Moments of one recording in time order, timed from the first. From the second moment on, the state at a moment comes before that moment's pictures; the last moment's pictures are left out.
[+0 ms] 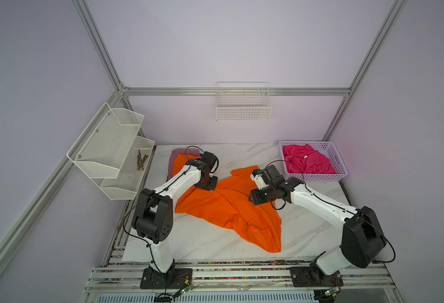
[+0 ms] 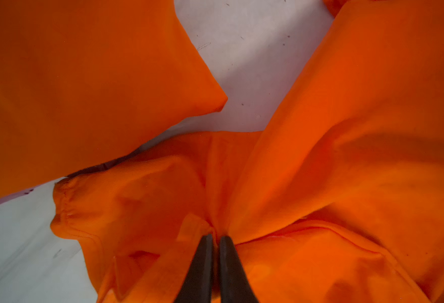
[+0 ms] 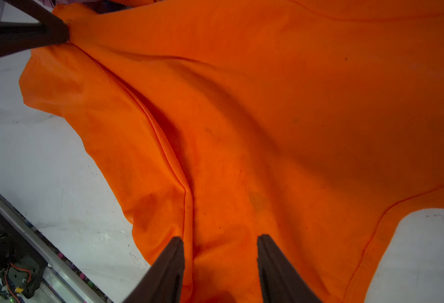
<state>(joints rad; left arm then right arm) -0.41 1.81 1.48 -0.92 -0.09 -0.17 0.57 1.56 1.14 -0.62 -0.21 0.27</state>
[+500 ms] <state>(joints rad) -0.43 1.85 1.48 -0.97 -0.09 -0.21 0.57 1.58 1.16 -0.62 -0.21 0.22</state>
